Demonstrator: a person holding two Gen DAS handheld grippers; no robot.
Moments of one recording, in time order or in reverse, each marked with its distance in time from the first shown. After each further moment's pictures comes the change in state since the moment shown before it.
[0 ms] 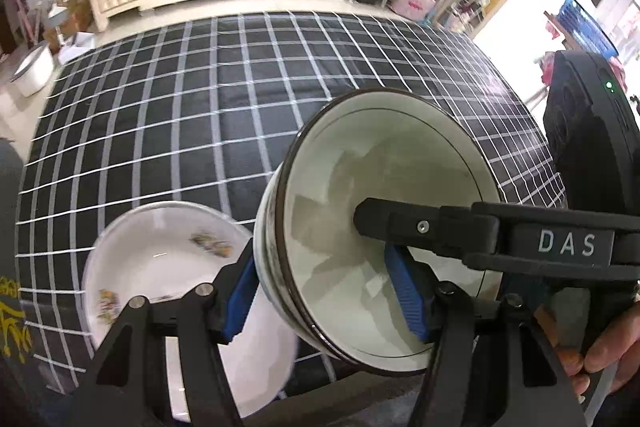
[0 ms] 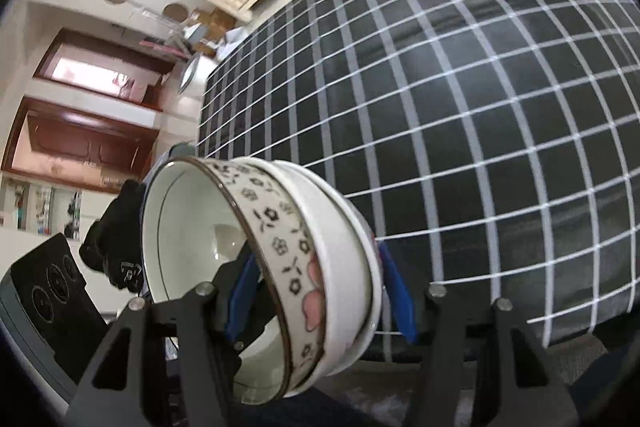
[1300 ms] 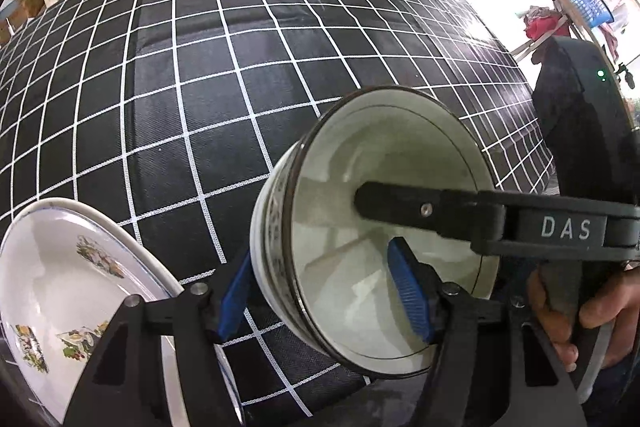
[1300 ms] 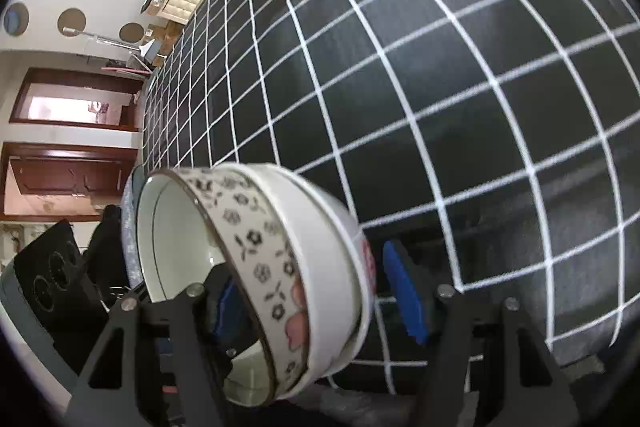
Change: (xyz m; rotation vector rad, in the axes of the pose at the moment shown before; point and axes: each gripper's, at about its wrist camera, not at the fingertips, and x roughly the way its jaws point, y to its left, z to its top) left arm 0.107 -0.029 -0.005 0.072 0.185 -0.123; right arm -0.006 -0.141 -0.007 0.192 0.033 -0.019
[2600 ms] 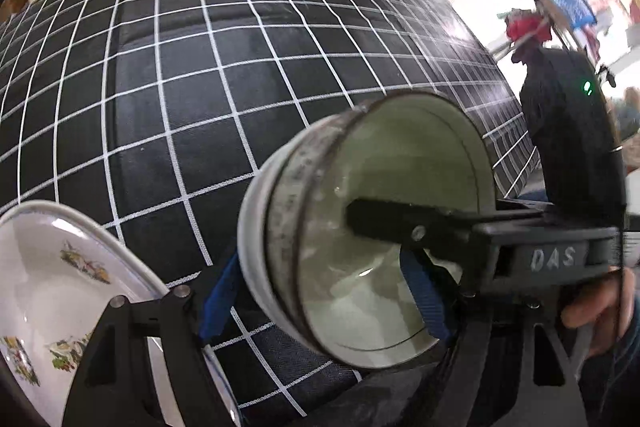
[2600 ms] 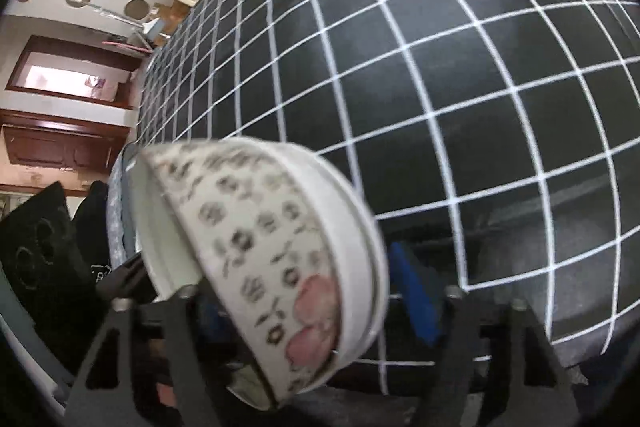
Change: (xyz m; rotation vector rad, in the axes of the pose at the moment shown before) left arm 0.000 0.007 -0.001 0.021 0.007 -0.081; right arm 0.010 0.020 -0.001 -0.139 0.008 -0.083
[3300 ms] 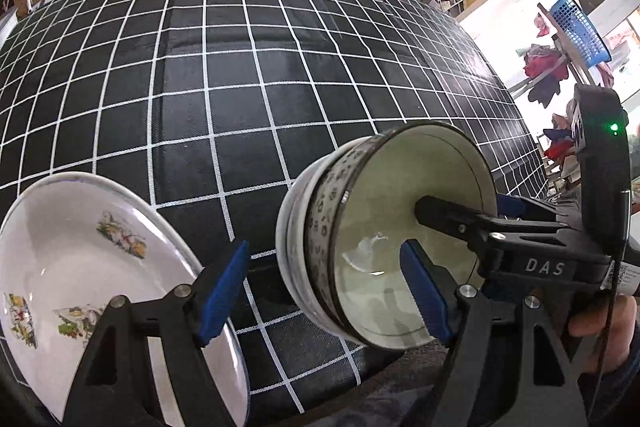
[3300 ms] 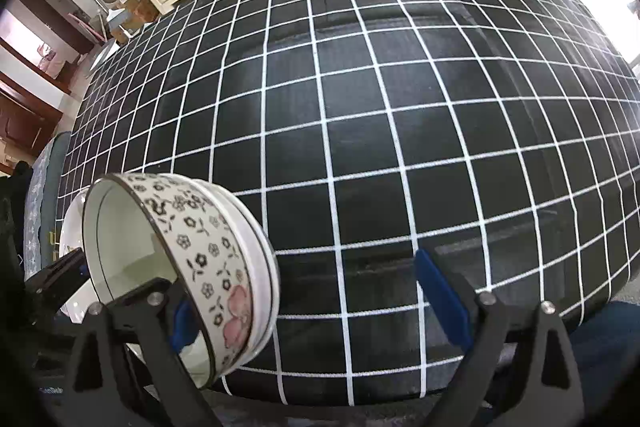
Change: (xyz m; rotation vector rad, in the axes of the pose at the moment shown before) left arm -0.023 0.013 -0.010 -0.117 -0.099 0.040; right arm -0.018 0.019 0.013 -0.140 -0.150 -0.340
